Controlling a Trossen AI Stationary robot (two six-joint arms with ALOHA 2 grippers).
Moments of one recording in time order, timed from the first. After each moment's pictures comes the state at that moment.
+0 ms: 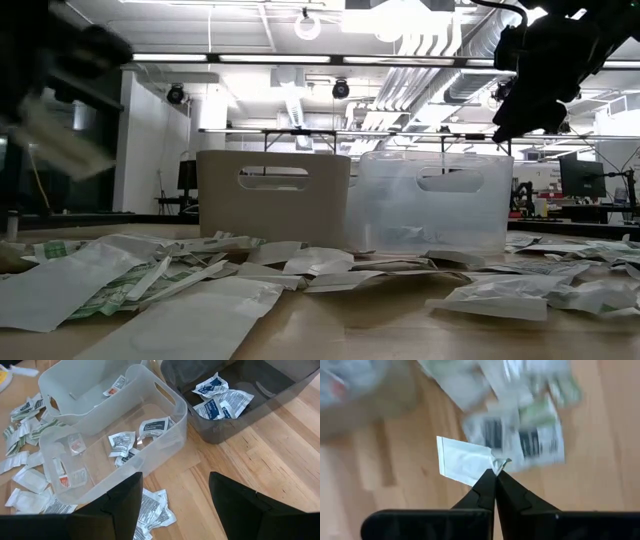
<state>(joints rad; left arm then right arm) -0.66 1.41 0.98 -0.76 -0.21 -0.43 -0.11 0.73 0.54 -0.56 0.05 0.44</state>
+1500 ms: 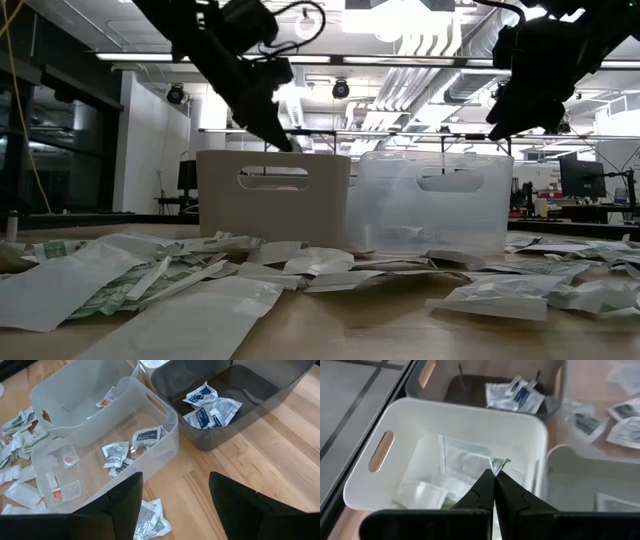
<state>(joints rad) 0.30 1.49 0.98 -0.22 -0.09 0.11 -0.11 0.73 0.54 -0.53 0.11 0.47</state>
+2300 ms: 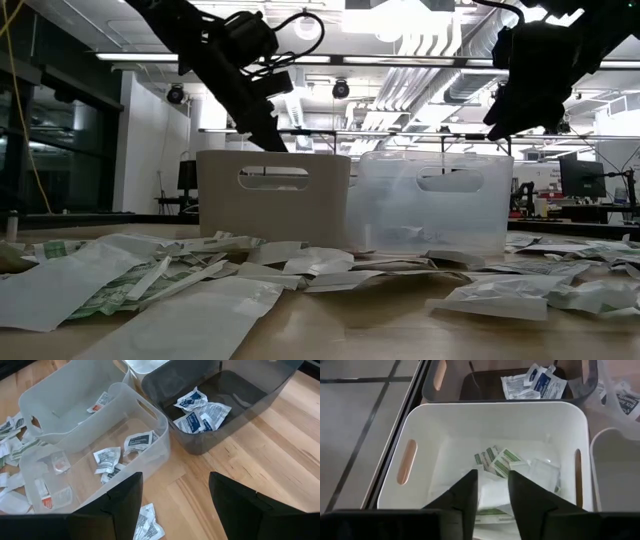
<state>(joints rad) 0.39 1.53 0.98 -0.18 -0.06 0.32 -0.11 0.73 0.54 -0.53 0.15 0.47</state>
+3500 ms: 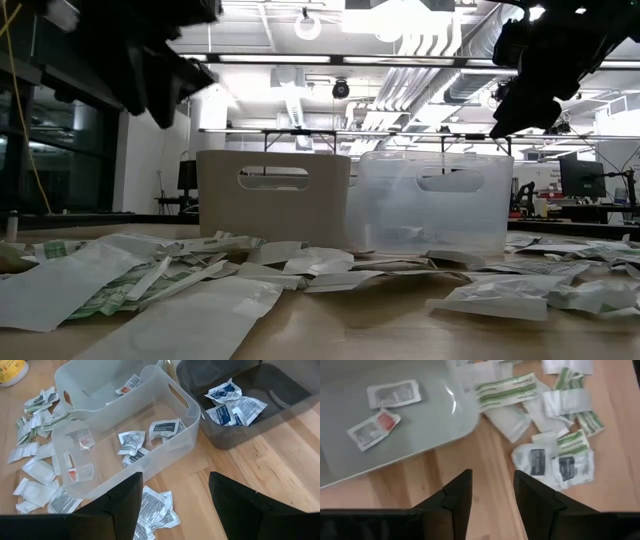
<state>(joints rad) -0.25 1.35 0.98 -0.72 0.07 -0.05 -0.11 0.73 0.54 -0.53 0.01 0.37</state>
